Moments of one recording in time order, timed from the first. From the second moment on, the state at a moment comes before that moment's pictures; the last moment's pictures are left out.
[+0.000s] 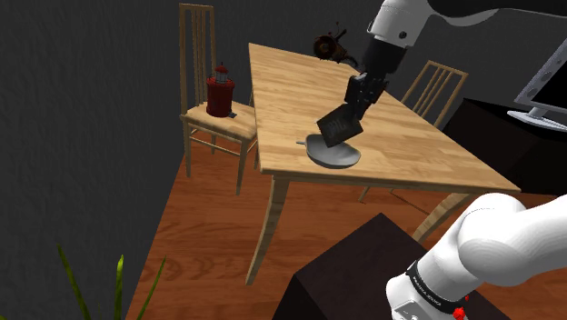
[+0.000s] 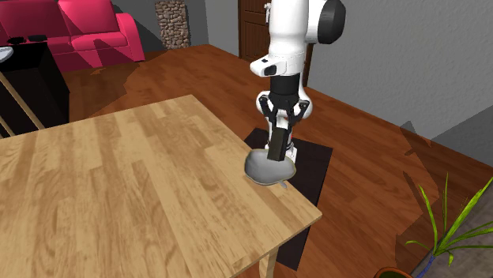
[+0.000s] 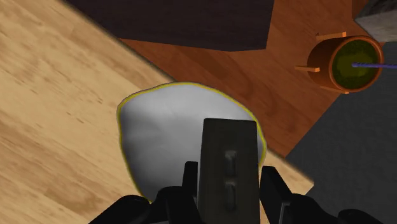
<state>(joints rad) 0.11 -0.61 0.12 -2.23 0.11 1.65 0.15</state>
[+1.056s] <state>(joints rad) 0.12 -0.64 0.13 -2.43 0.12 1.83 0.14</state>
